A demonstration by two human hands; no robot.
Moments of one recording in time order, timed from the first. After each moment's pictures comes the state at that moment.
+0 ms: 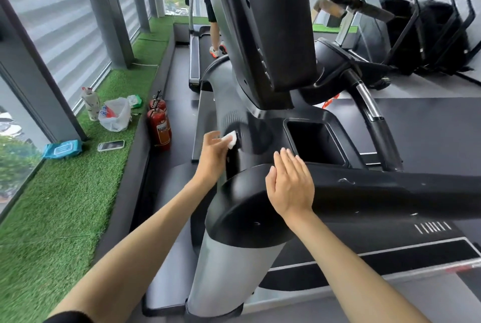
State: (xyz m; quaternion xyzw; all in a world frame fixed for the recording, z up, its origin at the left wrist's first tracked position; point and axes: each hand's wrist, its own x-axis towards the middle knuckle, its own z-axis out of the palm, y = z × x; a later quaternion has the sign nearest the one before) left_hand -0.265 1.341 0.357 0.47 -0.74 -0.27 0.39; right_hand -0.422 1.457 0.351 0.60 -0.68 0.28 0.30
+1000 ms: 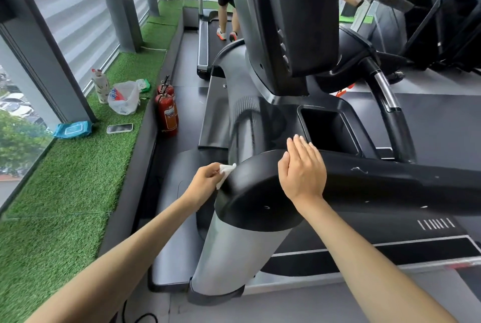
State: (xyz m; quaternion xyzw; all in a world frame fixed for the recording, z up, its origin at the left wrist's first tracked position) left_hand -0.207 1.406 0.313 0.46 -0.64 -0.52 0.34; right_hand -0.422 1.459 0.351 0.60 -0.69 0.29 0.27
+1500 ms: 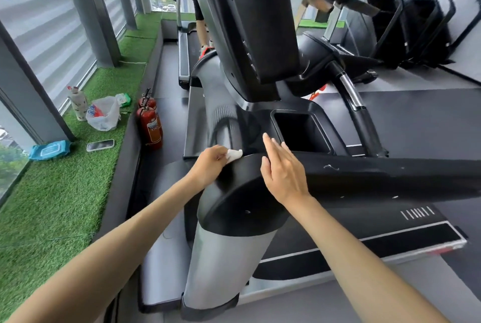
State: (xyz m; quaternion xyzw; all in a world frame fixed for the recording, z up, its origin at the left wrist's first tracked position) left_hand -0.261 1.389 0.378 0.46 -0.77 -0.33 0.28; right_hand -0.436 1.468 0.363 0.68 -0.63 0.31 0.19
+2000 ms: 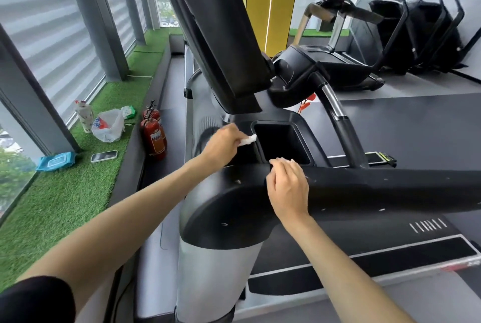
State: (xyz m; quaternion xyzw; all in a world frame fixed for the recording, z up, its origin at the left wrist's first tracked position) left_hand -0.344 1.361 0.421 0.39 -0.87 -0.15 0.26; right_hand -0.483 1.485 0.354 0.59 -0.67 0.40 0.21
